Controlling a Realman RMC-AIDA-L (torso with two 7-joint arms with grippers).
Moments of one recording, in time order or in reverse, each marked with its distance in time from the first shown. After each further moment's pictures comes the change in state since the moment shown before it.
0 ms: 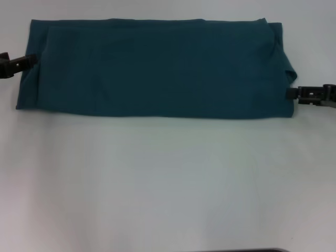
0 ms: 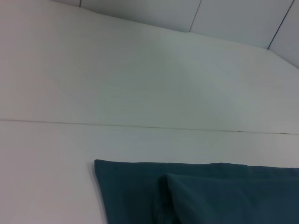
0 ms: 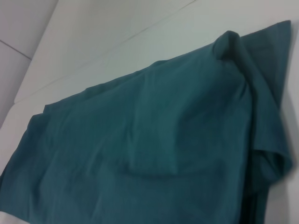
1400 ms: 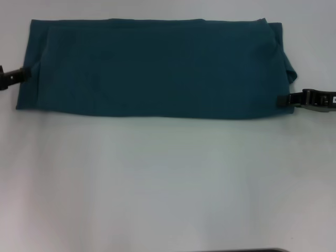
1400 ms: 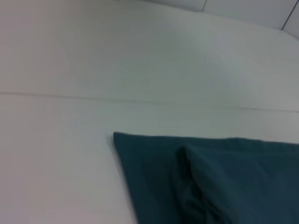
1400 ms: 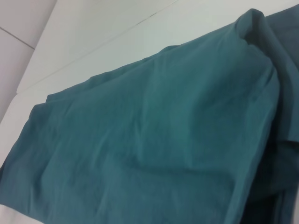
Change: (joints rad) left arm 0.016 0.015 -0.004 0.015 0.044 0.001 -0.007; right arm 0.034 0.028 -0.015 -0.066 -0.004 -0.067 -0.040
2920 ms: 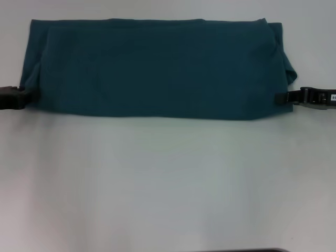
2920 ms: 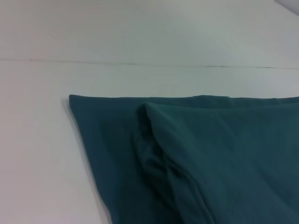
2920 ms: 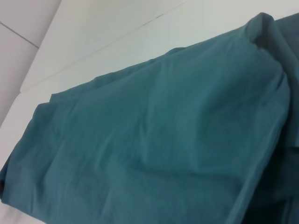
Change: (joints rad) left arm -0.008 -0.003 0.029 0.026 0.071 0.060 0.031; right arm 0.009 0.002 -0.001 0.000 0.001 0.000 -0.011
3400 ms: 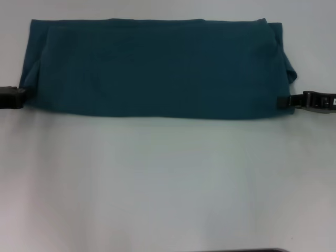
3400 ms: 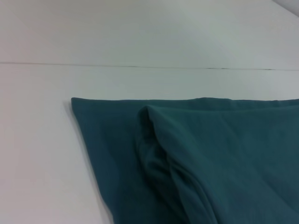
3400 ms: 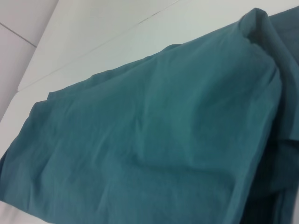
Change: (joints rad) left arm 0.002 0.001 -0.005 -0.005 0.000 0.003 0.001; right arm -0.016 0.000 0.006 -0.002 0.001 0.003 -0.016
